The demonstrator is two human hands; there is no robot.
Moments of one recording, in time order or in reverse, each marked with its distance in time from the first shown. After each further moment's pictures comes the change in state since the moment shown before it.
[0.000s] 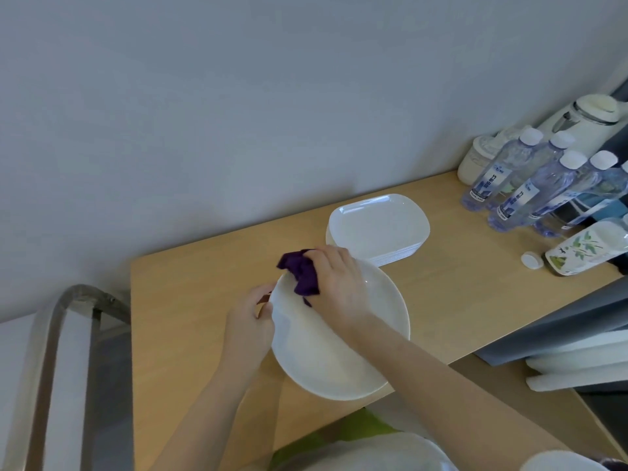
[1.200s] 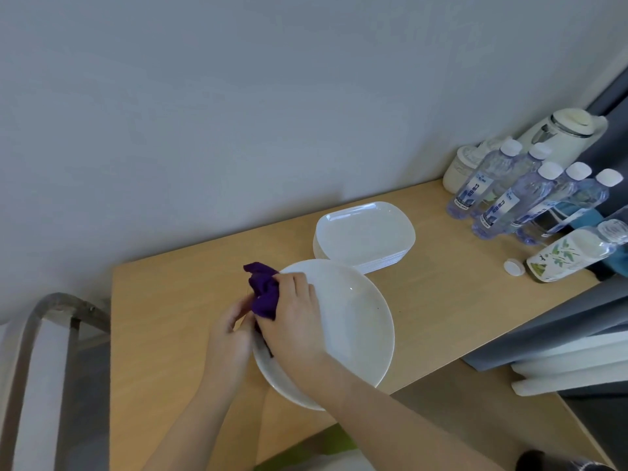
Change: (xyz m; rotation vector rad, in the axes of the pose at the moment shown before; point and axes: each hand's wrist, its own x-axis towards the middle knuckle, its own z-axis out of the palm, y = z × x) left_hand -0.007 -0.002 0.004 -0.314 0.013 -0.125; right_hand -0.018 -0.043 0.037 0.236 0.055 0.256
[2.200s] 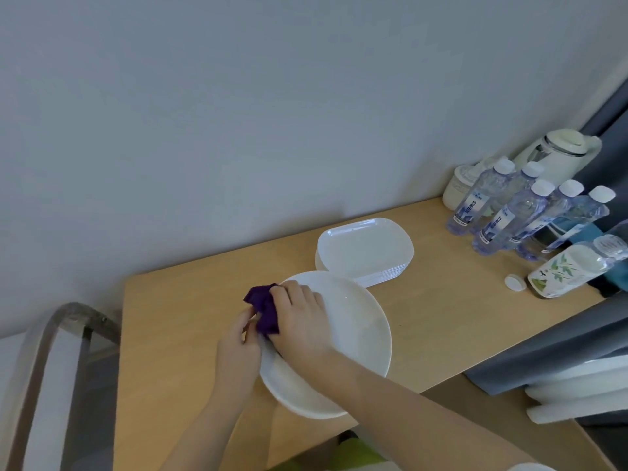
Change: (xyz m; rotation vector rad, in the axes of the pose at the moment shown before) left_hand -0.008 -0.006 0.009 0.101 0.075 0.088; right_hand 0.008 0.006 -0.017 -0.366 -0.033 -0.297
